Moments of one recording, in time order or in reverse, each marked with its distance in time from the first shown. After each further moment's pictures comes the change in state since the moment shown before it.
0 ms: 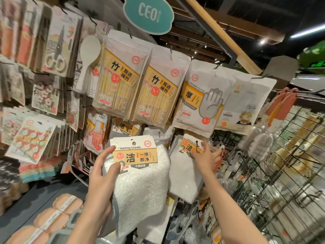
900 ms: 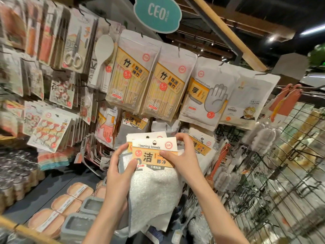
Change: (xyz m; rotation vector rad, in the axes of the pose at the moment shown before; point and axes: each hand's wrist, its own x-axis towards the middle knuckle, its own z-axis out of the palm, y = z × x) left_hand -0.040 0.002 0.000 -0.190 -0.039 0.010; right_hand -0.154 -0.080 -0.045 0.405 -0.452 -0.450
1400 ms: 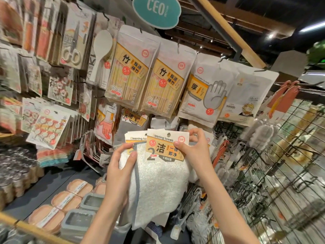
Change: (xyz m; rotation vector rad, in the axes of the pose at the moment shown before) left_hand -0.003 0.005 0.002 0.054 -0.007 0.008; right_hand 0.006 0.002 -0.025 0.161 0.127 0.091
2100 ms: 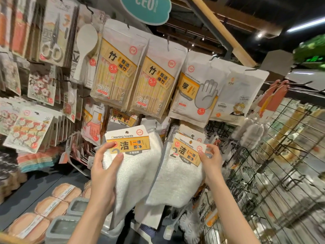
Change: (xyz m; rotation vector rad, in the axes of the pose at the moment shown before) left_hand 0.021 -0.013 0.001 -0.020 0.078 0.052; right_hand 0.029 0.080 -0.065 0.047 0.335 0.191
